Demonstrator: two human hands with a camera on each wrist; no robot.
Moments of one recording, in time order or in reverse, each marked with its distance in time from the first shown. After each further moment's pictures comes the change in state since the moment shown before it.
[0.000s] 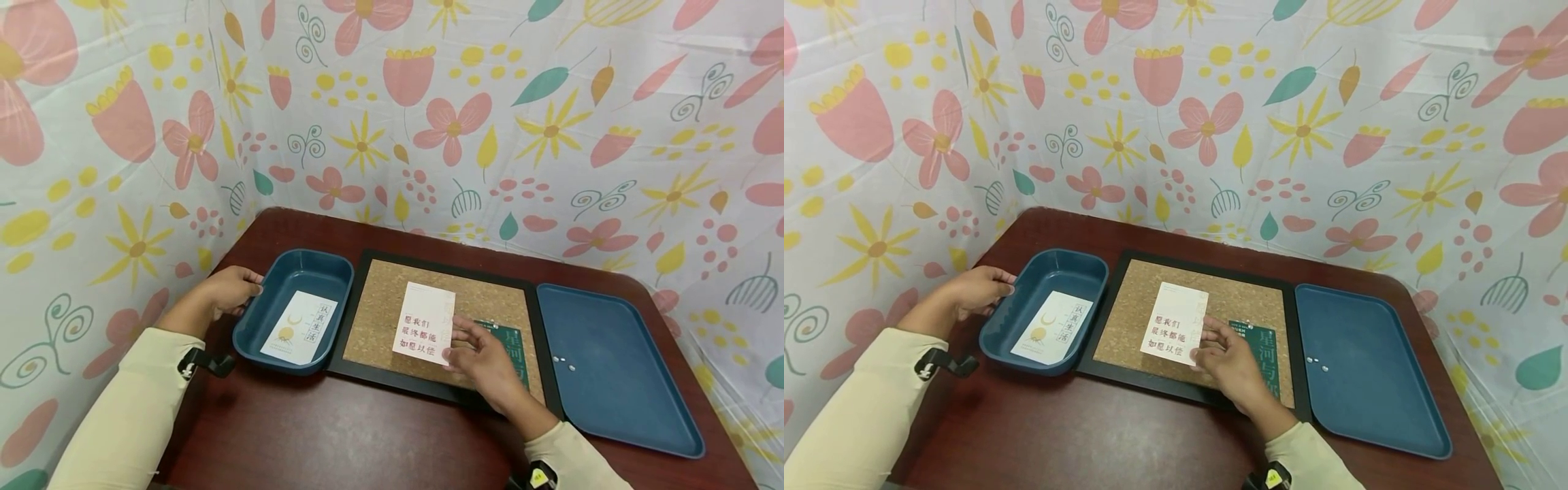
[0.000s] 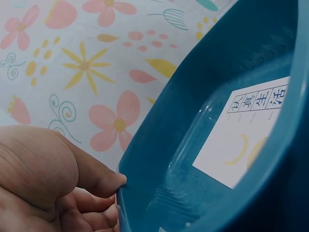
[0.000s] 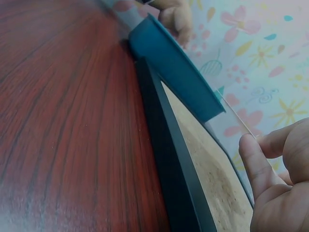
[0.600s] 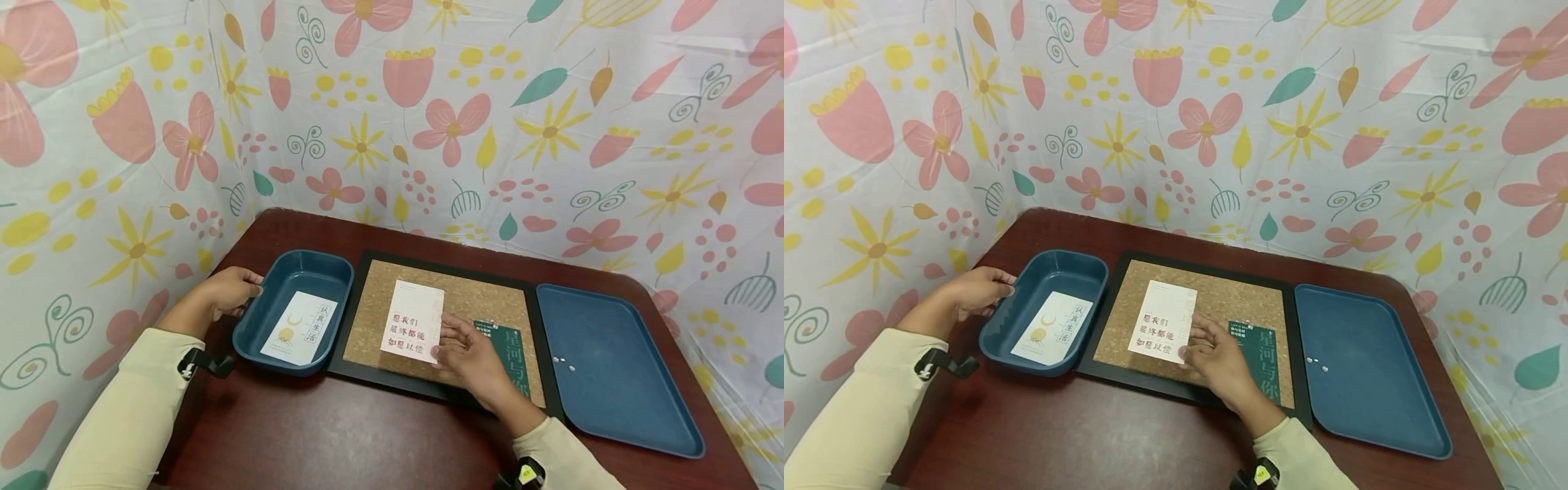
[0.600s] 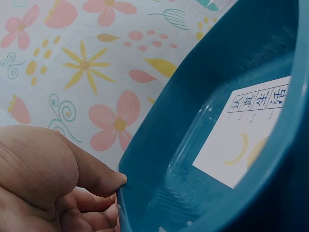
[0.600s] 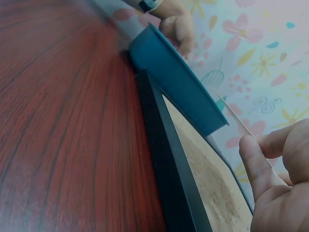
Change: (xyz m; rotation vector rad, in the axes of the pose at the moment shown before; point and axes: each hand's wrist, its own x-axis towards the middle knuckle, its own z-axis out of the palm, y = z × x) left_hand -0.001 0.001 0.000 0.016 0.006 -0.002; right_hand 0.005 -0.006 0.017 0.037 -0.012 -0.009
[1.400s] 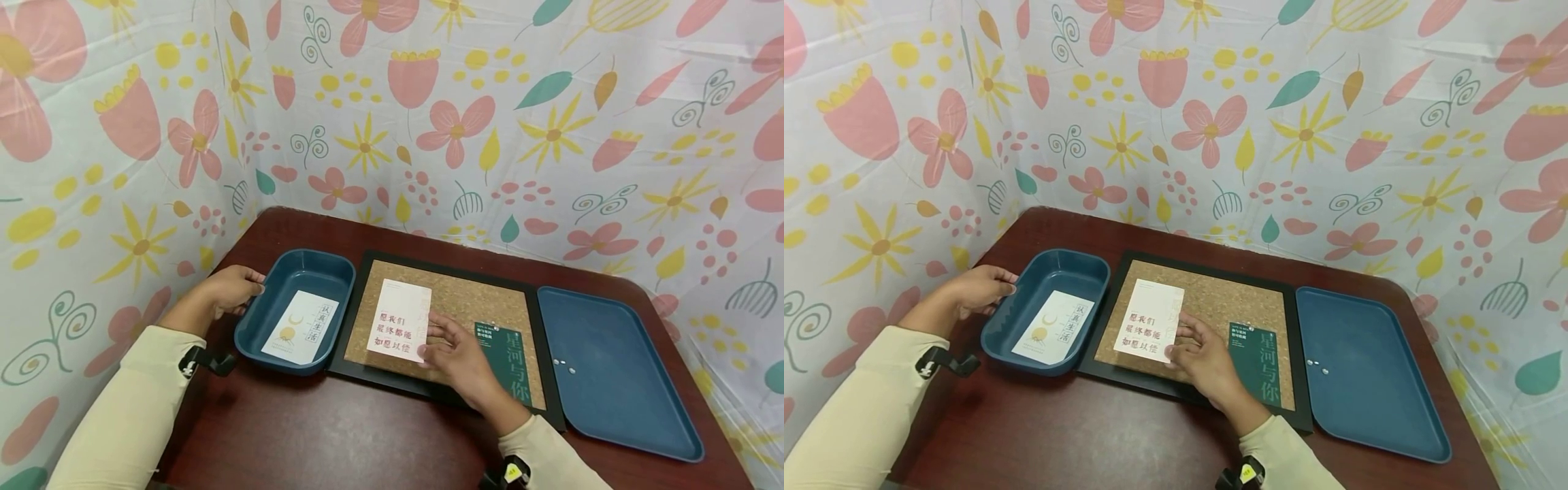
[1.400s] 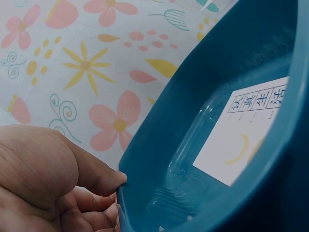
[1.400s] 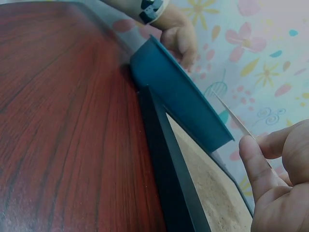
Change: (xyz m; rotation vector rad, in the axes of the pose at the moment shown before) left_hand 0.003 -0.002 -0.001 -0.016 -0.001 0.002; right_hand 0.005 -0.006 0.022 0.080 -0.026 0.046
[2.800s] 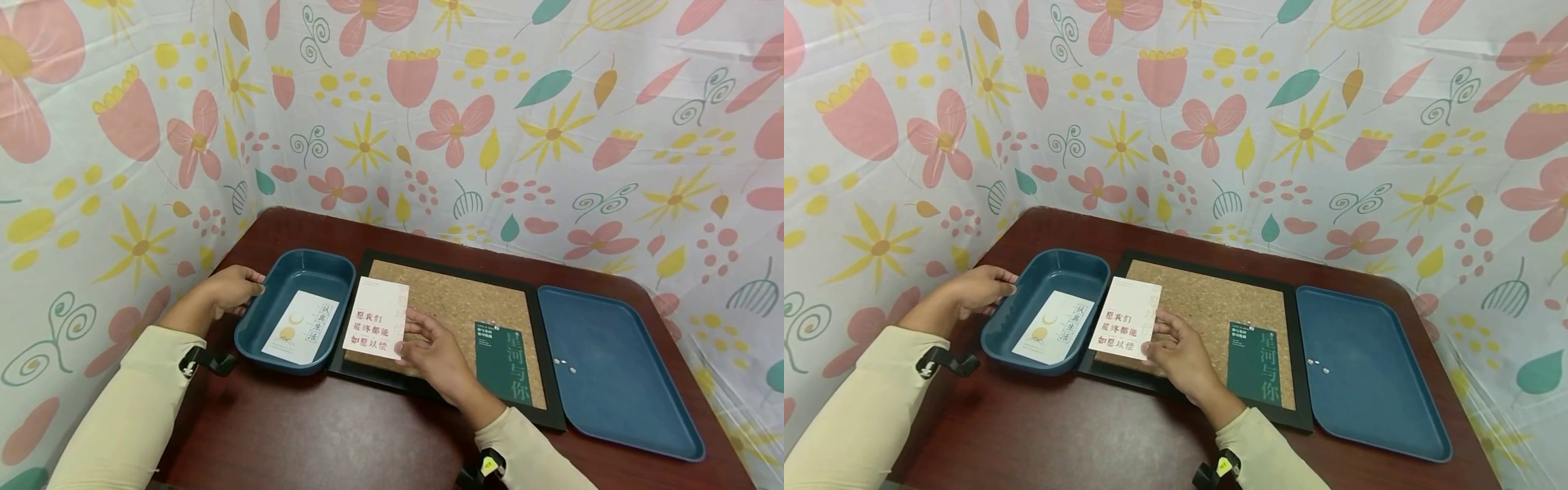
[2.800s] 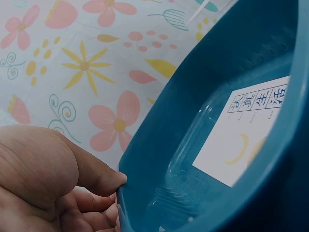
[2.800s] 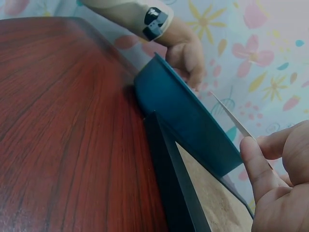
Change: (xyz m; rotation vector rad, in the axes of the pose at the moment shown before) left_hand 0.003 -0.001 0.000 0.013 0.002 -0.008; right_hand 0.010 -0.002 0.033 0.079 -0.073 -0.041
